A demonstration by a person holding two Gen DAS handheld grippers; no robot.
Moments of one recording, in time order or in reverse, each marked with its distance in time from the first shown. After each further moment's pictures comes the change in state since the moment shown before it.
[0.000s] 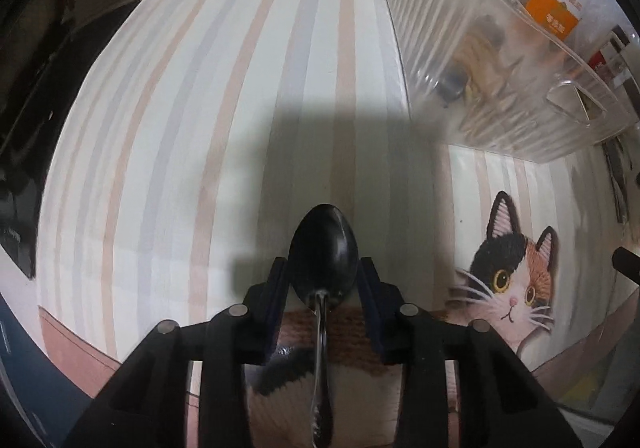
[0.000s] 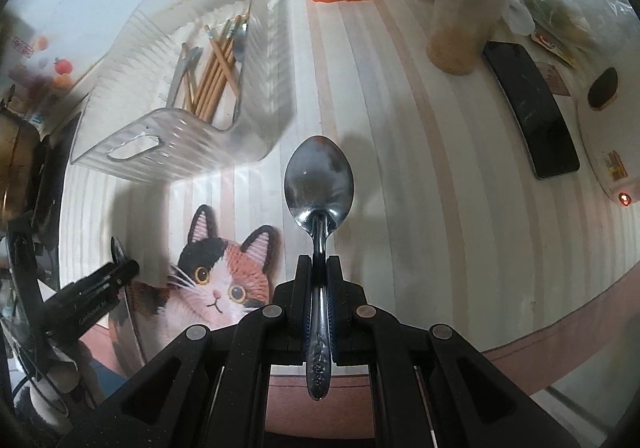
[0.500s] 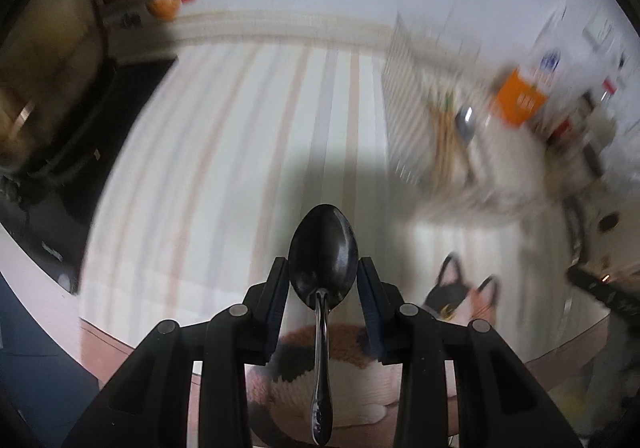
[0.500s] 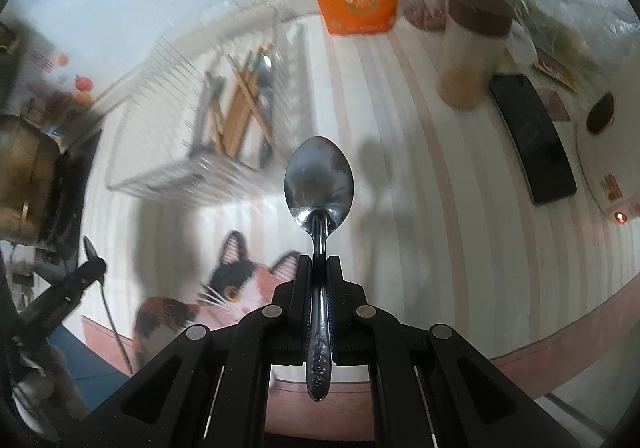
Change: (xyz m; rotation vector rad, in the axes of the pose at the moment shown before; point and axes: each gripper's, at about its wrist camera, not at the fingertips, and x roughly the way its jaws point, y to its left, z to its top) left arm -0.110 0.024 0.018 -0.062 -0.203 -0.045; right arm -0.040 0.012 0.016 -0.004 -0.088 0.083
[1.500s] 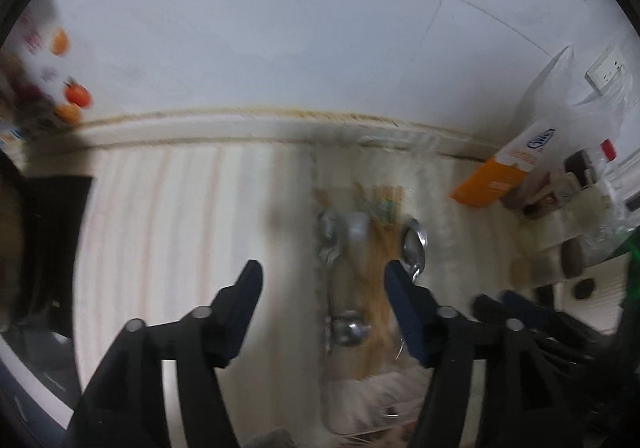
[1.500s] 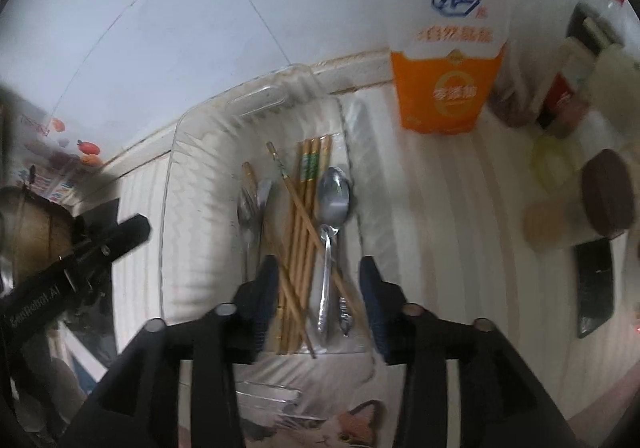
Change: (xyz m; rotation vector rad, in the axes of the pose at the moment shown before) left arm 0.045 -0.079 0.158 0.119 0.005 -0.036; right arm 0.043 0.056 0.135 -0.004 -0.039 -0.011
